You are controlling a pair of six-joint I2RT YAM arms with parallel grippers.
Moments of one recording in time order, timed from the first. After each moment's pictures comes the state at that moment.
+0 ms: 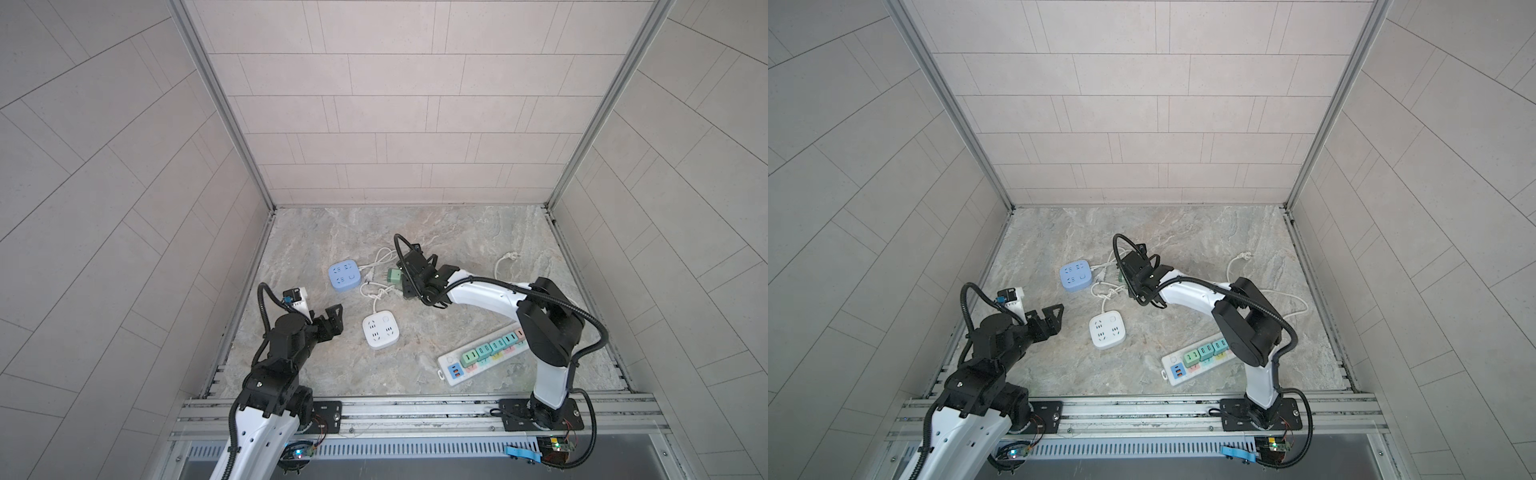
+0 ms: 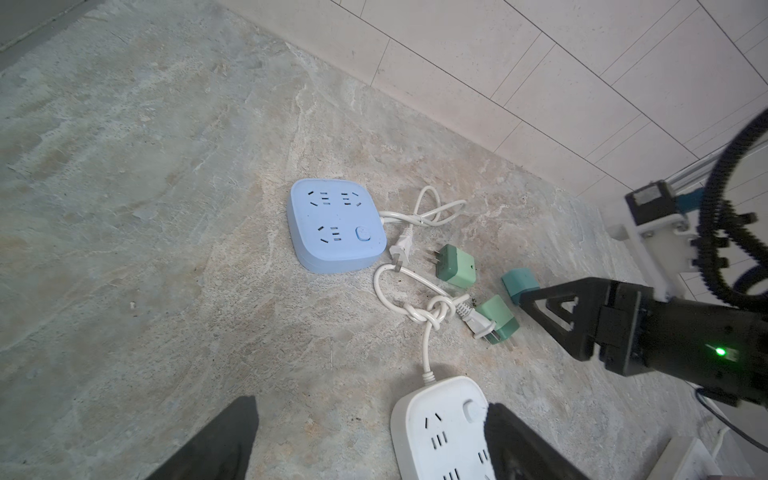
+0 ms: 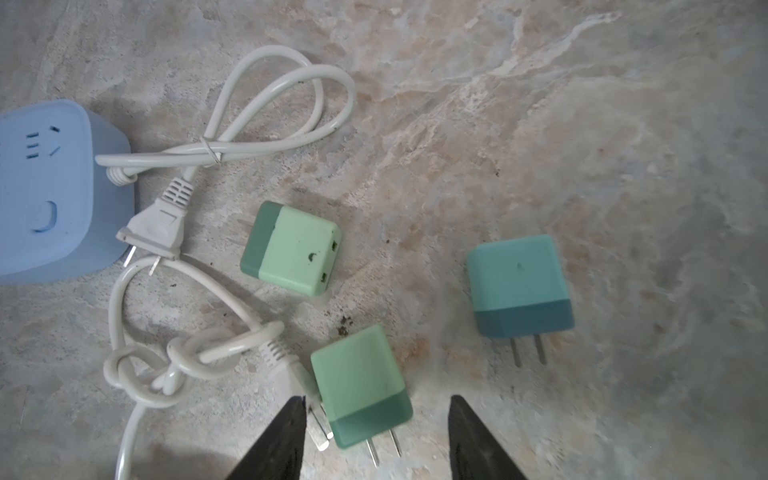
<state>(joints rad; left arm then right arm) -0.24 0.30 0.35 -0.51 -0.02 -0.52 0.78 1.93 1.37 -0.44 0.29 0.56</state>
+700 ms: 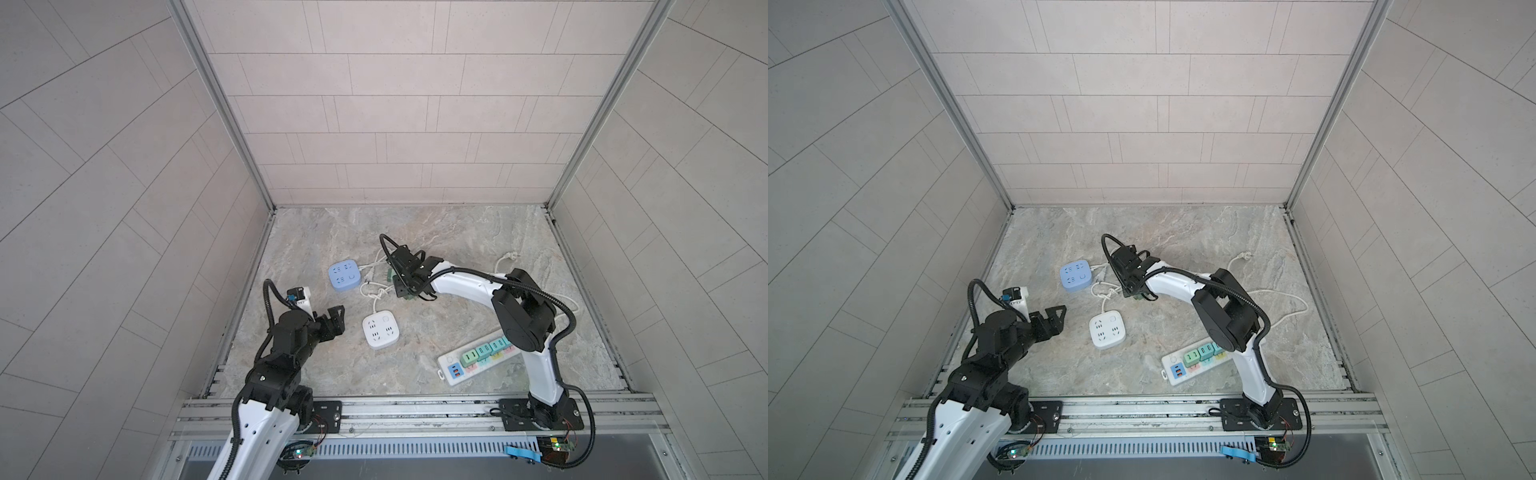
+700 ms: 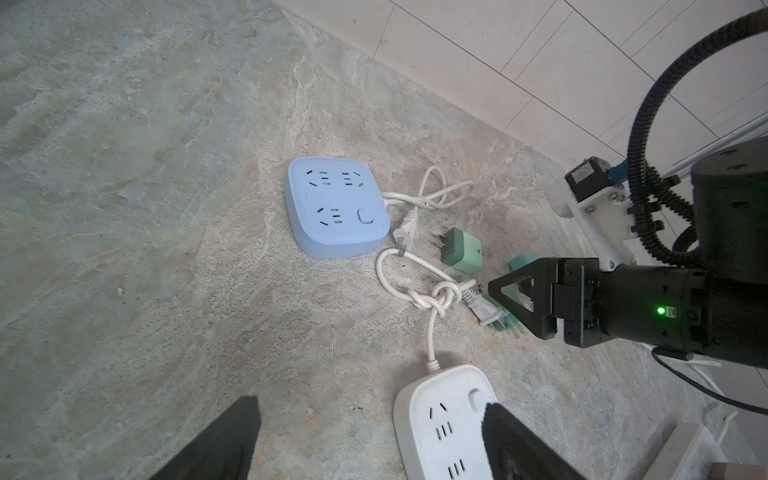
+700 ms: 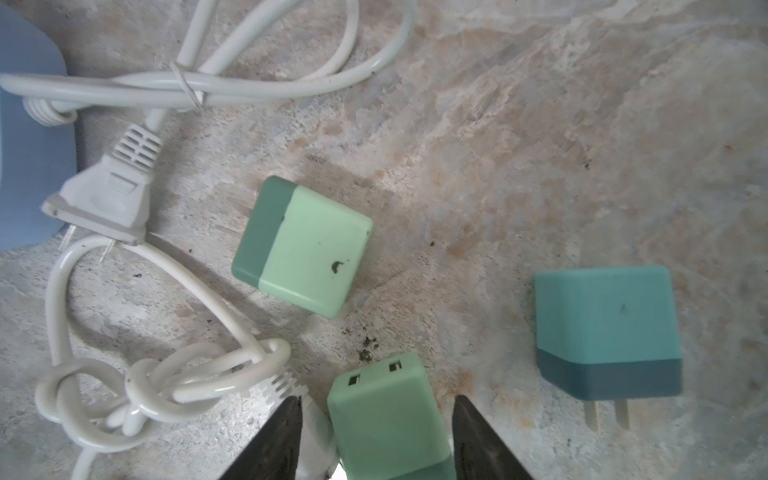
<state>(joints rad) -0.24 0.36 0.35 -0.50 0.00 -0.51 0.76 2.07 1.52 -0.57 0.24 0.51</state>
